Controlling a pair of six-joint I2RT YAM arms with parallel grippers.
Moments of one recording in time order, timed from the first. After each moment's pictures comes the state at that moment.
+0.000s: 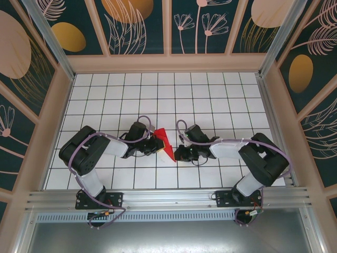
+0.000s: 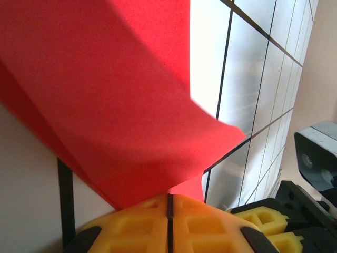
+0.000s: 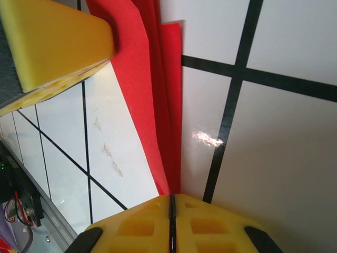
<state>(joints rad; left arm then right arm) -0.59 1.76 0.55 0.45 0.58 -1.04 0.75 1.57 0.60 -0.04 -0.50 0.73</state>
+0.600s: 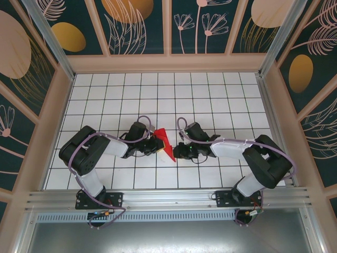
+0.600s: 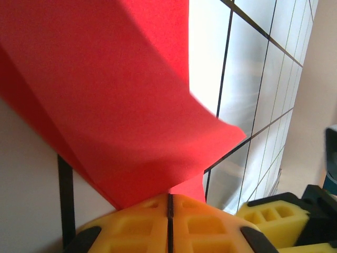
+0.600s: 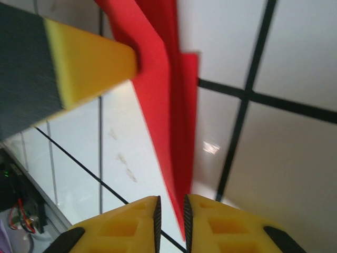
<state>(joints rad) -0.59 1.76 0.55 0.45 0.58 -1.04 0.75 1.53 0.65 -0.10 -0.47 0.73</state>
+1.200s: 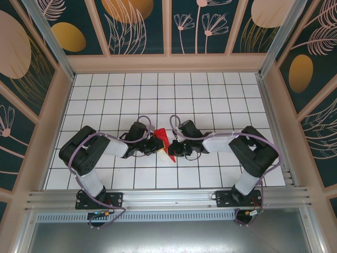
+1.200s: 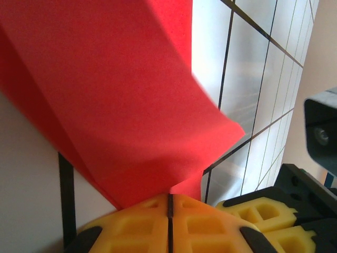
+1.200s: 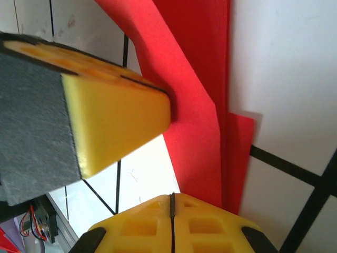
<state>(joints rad) -0.59 1.76 0.55 0.45 0.58 -1.04 0.77 1.69 0.72 0.02 -0.53 0.73</state>
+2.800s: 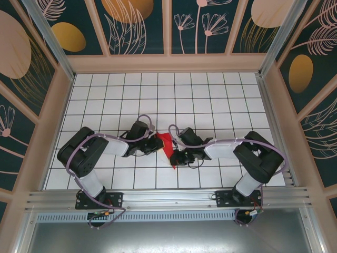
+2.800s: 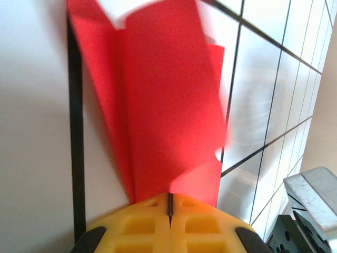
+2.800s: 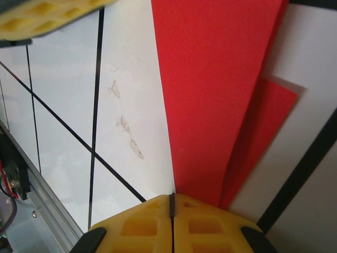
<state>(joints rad) -0.60 1.72 0.59 0.34 0.50 -0.99 0.84 1.62 0.65 -0.08 -0.52 0.66</state>
